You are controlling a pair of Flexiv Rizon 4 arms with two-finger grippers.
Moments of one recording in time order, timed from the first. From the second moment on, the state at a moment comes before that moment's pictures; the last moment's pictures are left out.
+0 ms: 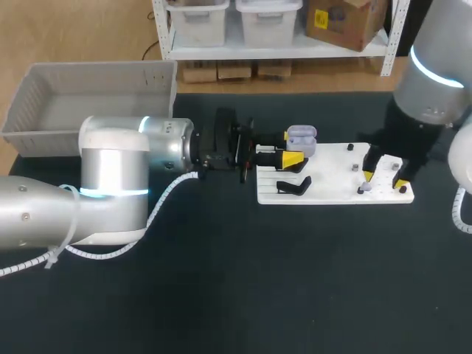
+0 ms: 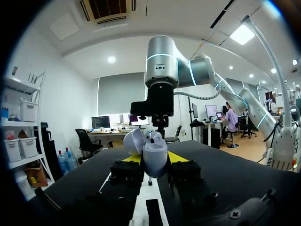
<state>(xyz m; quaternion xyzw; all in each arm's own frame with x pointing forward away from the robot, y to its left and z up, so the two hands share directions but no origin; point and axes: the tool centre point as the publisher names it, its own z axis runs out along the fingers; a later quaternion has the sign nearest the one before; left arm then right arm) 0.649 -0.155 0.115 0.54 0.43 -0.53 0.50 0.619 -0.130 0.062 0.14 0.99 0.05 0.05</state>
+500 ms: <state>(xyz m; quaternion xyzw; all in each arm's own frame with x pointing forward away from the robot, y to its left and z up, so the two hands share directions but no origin) 0.649 -0.155 0.115 0.54 0.43 -0.53 0.50 0.639 -0.121 0.038 0.12 0.99 0.07 0.02</state>
